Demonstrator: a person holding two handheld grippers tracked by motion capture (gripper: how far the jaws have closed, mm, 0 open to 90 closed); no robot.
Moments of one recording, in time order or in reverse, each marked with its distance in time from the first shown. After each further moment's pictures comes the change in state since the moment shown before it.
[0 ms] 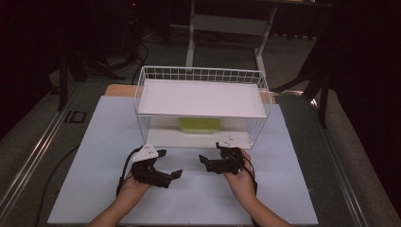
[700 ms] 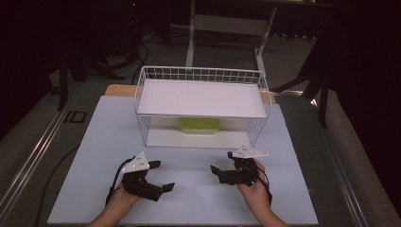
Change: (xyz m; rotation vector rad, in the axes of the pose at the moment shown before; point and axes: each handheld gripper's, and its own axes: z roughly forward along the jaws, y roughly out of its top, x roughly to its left) left arm -0.003 -0.029 -0.021 0.031 -0.060 0.007; right arm -0.005 -0.025 -0.041 0.024 -0.001 0.023
